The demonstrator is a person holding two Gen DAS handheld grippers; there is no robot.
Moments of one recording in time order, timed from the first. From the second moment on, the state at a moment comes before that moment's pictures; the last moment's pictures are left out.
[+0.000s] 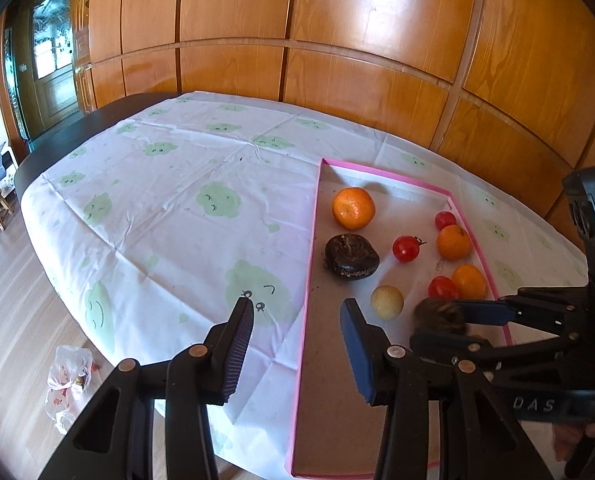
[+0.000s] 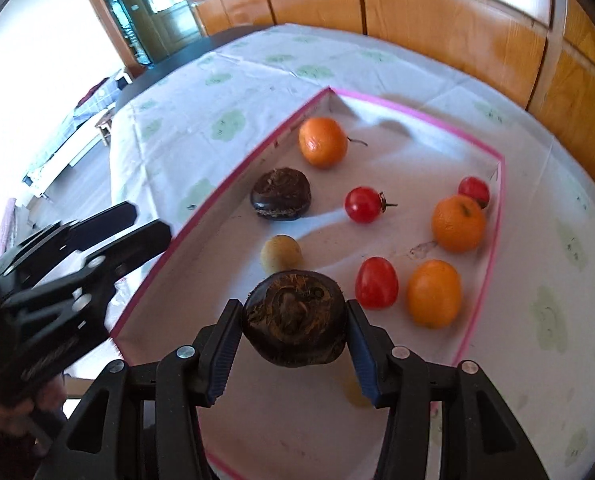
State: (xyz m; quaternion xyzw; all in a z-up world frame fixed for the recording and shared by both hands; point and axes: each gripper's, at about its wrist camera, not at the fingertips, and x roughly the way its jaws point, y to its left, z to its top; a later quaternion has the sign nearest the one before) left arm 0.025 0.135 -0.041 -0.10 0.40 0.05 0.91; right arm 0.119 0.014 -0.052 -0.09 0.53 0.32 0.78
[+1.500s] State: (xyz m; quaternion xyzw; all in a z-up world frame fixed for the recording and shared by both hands) left arm 0.016 0.107 -0.036 -0.07 0.39 0.03 0.92; right arm 0.092 0.011 -0.058 -0.09 0.50 0.29 0.81
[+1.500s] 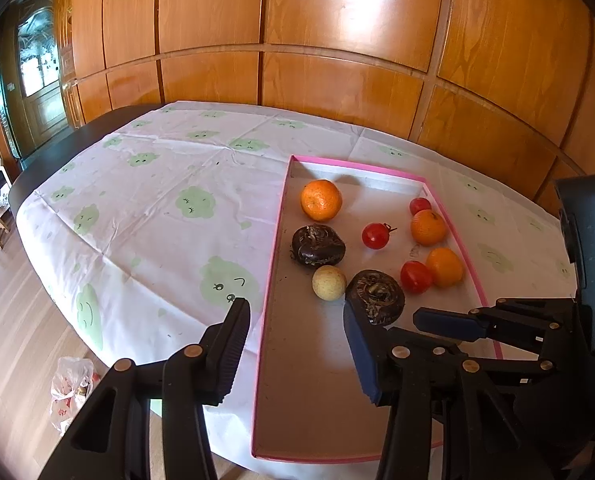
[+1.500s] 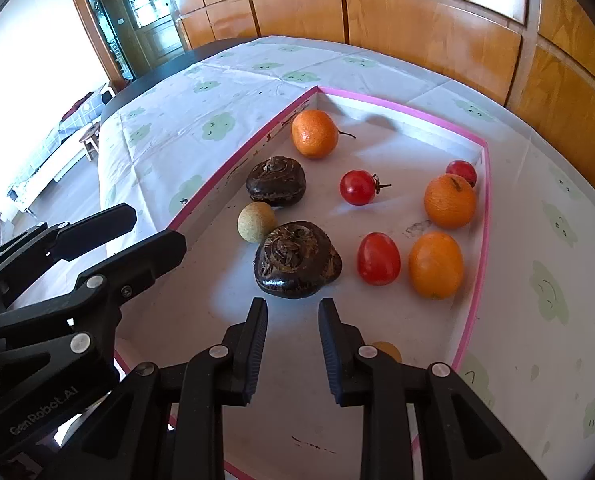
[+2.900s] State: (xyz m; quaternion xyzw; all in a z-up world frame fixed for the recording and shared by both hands) left arm -0.017 0.074 -0.010 -0.04 0.32 0.03 0.94; right arm 0.037 -0.061 -0.022 -0.01 0.41 0.12 0.90
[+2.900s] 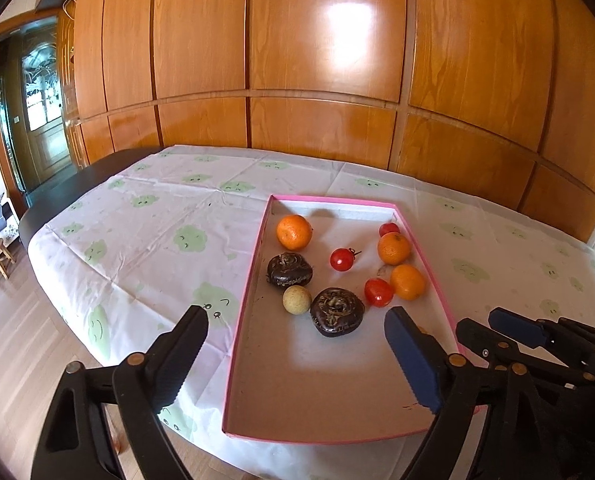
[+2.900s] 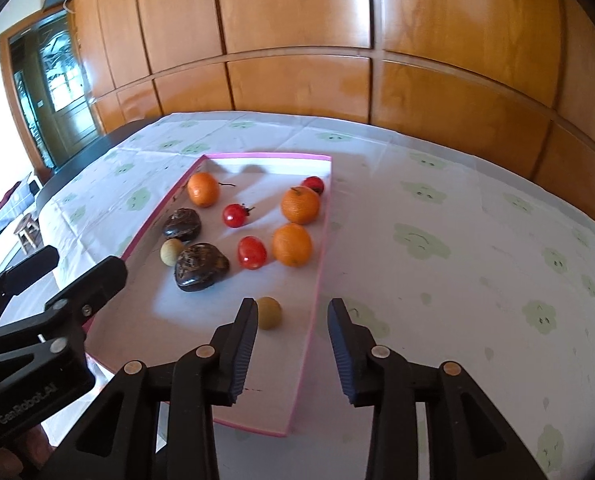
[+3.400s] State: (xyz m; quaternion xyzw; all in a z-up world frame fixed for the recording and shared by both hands) left arm -0.020 0.072 -0.008 -0.03 0.32 0.05 0.95; right arm 0.031 -0.065 -0.020 -0.02 0.40 0.11 0.91
